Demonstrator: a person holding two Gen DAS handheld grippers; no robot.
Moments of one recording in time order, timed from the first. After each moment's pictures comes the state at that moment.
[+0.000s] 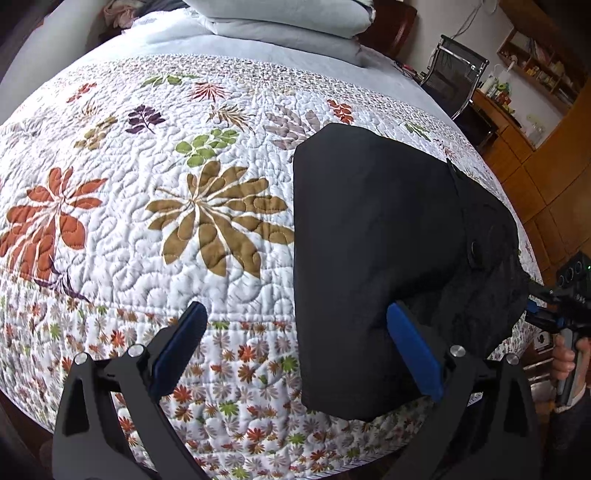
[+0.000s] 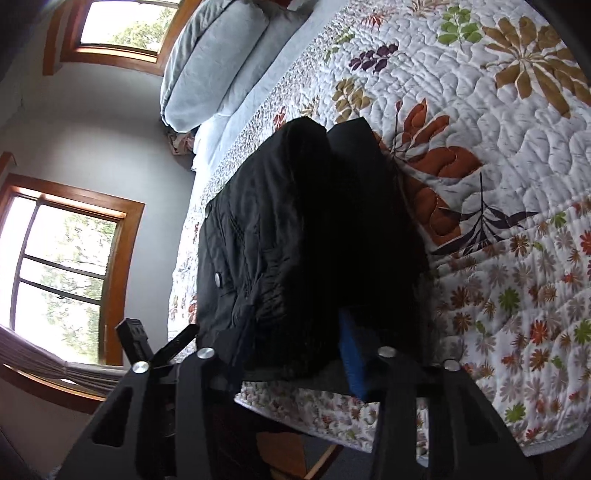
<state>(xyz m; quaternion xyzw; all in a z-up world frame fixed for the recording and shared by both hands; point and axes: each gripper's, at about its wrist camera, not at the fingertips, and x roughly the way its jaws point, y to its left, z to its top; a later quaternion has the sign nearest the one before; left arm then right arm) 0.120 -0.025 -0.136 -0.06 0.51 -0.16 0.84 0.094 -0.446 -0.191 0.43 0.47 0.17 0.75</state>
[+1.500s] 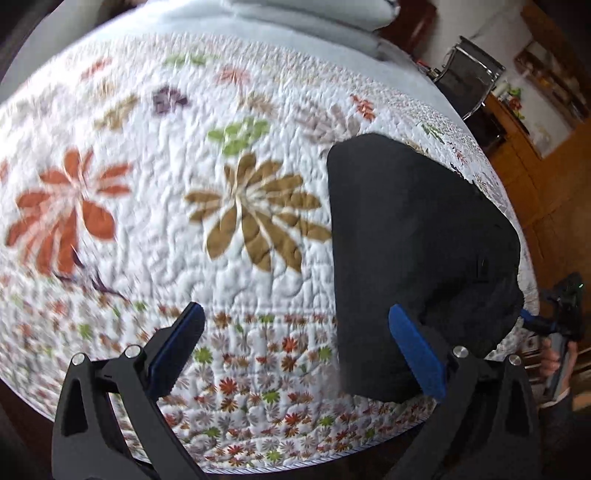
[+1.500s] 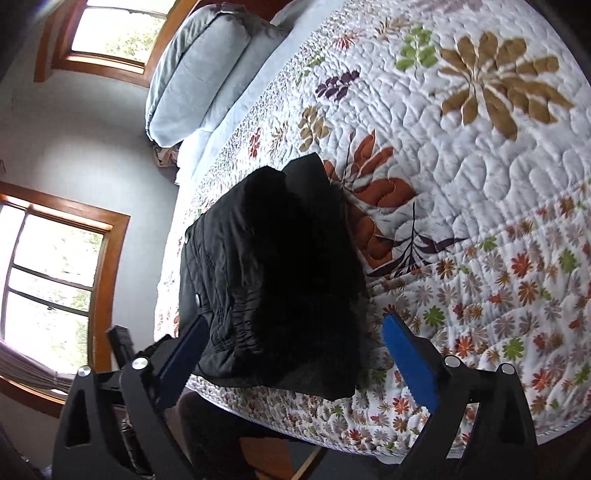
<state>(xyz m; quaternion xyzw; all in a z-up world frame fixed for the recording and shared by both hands) 0.136 0.019 -0.137 -0.09 0.56 -0.16 0.81 0.050 -0.498 -0.201 0.43 0.48 0.14 0.75</state>
